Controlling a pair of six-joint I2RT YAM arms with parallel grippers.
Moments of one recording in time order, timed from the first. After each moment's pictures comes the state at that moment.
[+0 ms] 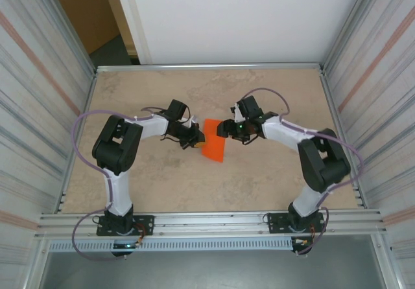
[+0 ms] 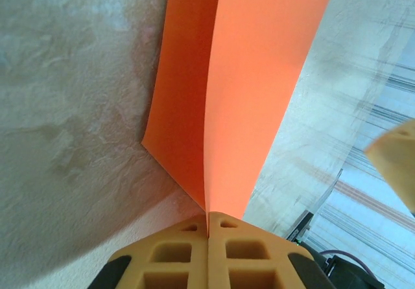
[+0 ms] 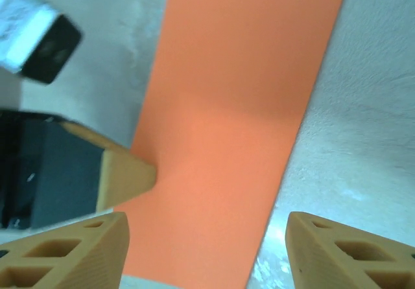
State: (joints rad) left arm -0.45 1.97 1.15 -0.32 0.76 -0.75; right arm 0.50 1.65 1.02 -0.32 -0.34 0.54
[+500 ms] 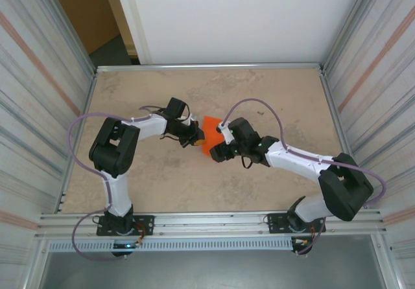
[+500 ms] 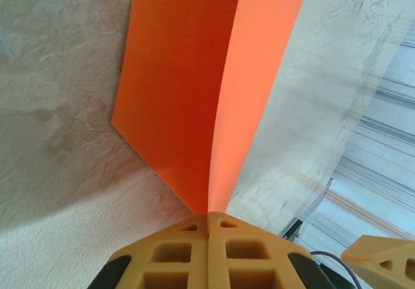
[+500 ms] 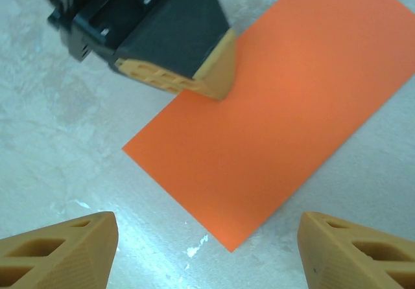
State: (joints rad) left arm -0.45 1.93 1.15 -0.33 0.74 -0.81; right arm 0.76 1.41 0.79 -0.18 -0.11 0.17
